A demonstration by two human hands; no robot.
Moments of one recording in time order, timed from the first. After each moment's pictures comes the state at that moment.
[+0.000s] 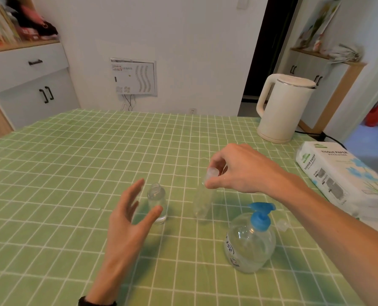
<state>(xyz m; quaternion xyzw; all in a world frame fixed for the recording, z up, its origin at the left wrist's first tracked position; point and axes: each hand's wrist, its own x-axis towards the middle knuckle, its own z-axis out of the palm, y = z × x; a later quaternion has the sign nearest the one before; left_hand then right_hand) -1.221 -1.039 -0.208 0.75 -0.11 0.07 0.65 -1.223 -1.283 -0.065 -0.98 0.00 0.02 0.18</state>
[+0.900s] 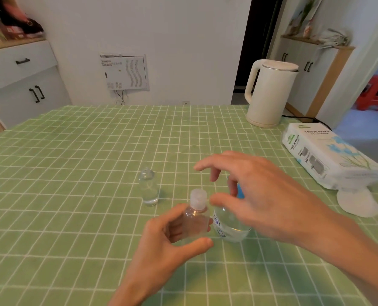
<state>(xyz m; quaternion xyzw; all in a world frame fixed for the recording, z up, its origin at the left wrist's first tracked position) -1.305 -1.080 -0.184 0.70 -0.26 -0.11 0.66 -1.351 -1.273 -0.059 -0.97 -0.08 -0.05 0.22</state>
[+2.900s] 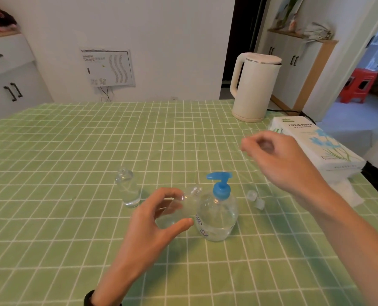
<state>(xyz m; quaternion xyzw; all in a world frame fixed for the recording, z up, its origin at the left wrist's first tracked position) -1.274 -1.103 -0.197 0.78 -0.26 -0.02 0.58 -1.320 -1.364 -0.092 -0.88 0.16 -0.19 0.41</state>
